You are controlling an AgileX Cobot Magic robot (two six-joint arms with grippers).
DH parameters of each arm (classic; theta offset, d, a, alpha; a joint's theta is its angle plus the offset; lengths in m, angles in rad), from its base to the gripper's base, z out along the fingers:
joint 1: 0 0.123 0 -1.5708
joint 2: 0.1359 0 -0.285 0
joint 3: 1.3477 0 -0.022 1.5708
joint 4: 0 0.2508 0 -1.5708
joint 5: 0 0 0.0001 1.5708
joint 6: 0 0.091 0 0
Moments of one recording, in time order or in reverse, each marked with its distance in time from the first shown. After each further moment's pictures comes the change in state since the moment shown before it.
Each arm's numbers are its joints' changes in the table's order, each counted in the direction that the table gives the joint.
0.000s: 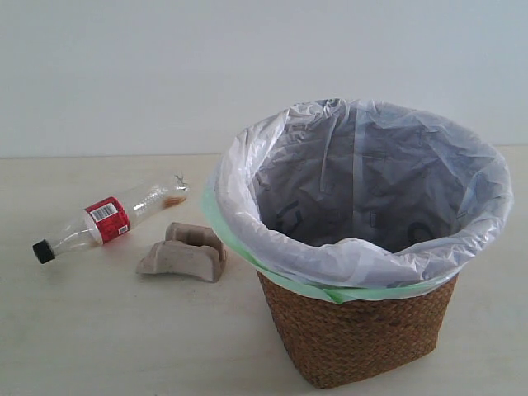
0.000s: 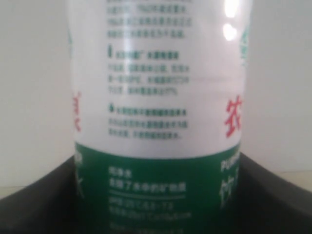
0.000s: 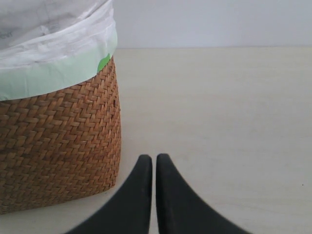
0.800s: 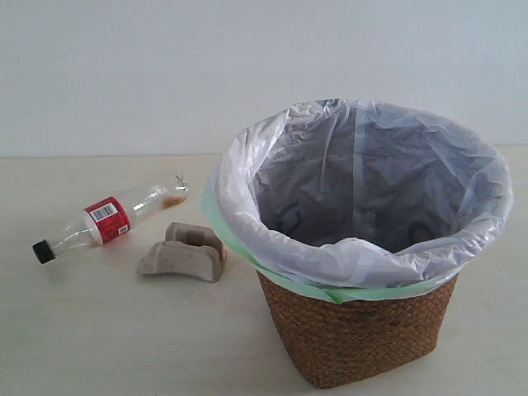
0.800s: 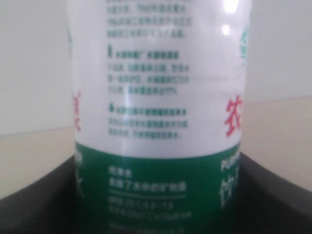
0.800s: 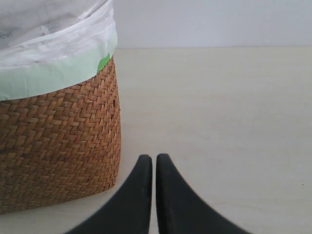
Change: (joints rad) left arm 0.000 0.194 0.000 -0.145 0.042 0.198; right arm 0.000 0.000 0.000 0.000 0.000 0.000
